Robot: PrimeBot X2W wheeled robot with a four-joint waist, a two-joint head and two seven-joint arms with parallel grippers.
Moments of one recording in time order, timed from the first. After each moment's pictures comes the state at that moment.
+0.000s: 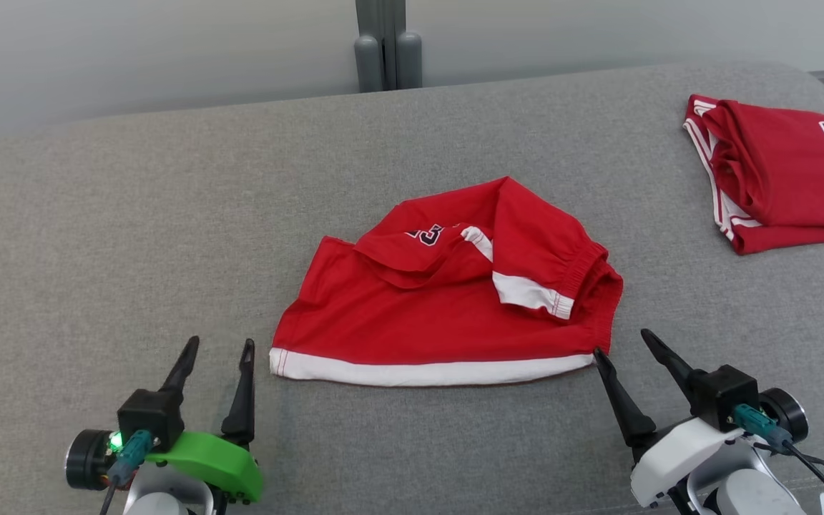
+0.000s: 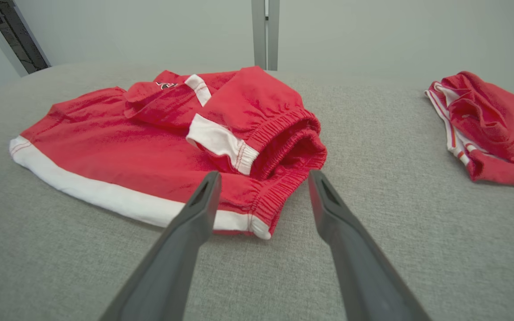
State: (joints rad) left arm -0.13 0.11 -0.11 0.40 -0.18 -0.12 -0.26; right arm -0.09 -0.23 0.24 0.30 0.21 0.13 -0.23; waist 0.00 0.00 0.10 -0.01
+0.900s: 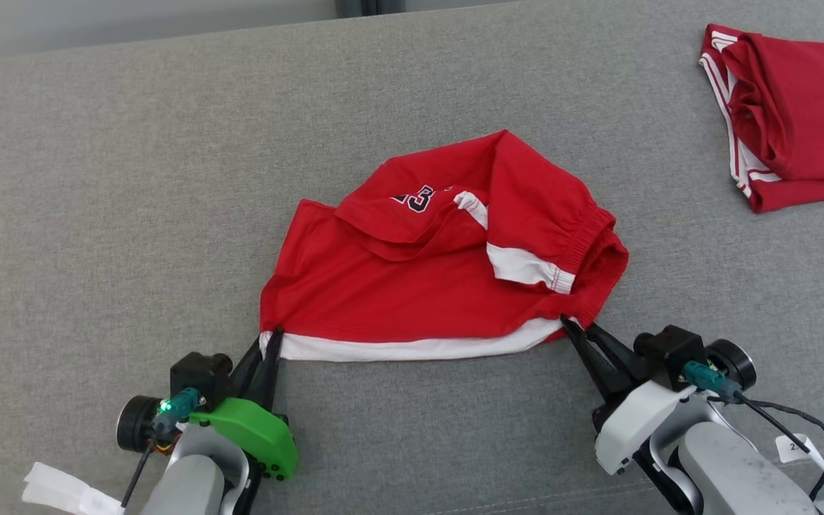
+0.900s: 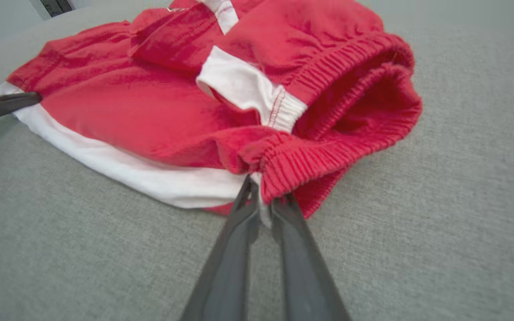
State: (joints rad) left arm -0.31 0.12 -0.31 0.65 -0.29 -0.13 -0.26; right arm -0.30 -0.28 0.49 0.46 0.32 0.13 -0.26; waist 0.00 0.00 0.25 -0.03
